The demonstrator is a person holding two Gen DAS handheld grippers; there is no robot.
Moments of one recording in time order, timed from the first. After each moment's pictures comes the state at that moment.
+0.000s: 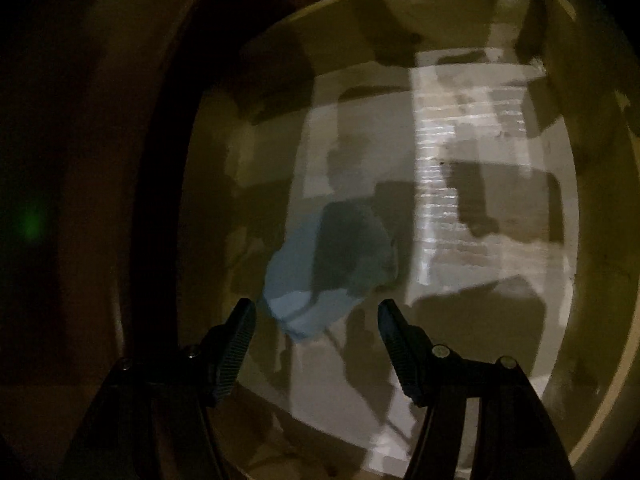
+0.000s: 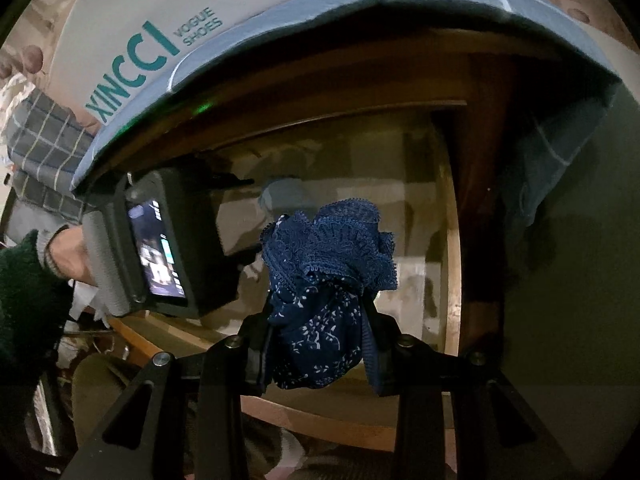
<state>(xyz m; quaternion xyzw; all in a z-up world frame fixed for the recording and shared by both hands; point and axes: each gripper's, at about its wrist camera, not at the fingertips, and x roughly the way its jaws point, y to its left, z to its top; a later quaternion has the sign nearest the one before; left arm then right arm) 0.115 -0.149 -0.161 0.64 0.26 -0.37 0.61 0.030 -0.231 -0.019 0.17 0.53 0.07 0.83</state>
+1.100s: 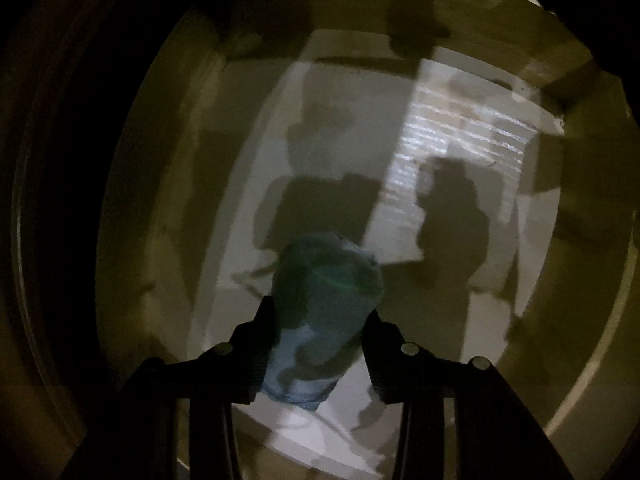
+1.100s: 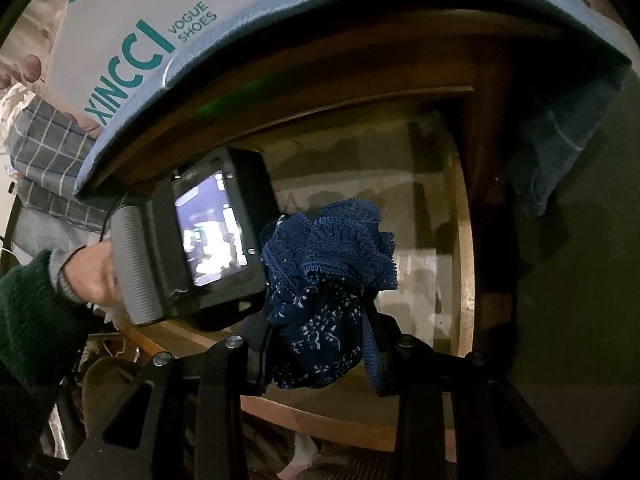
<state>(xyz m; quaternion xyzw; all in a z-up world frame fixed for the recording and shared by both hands) 0.177 -0.164 -0.162 0.54 0.46 -0.34 0.62 0.038 -0.225 -0.025 0.18 0.54 0.08 0.82</state>
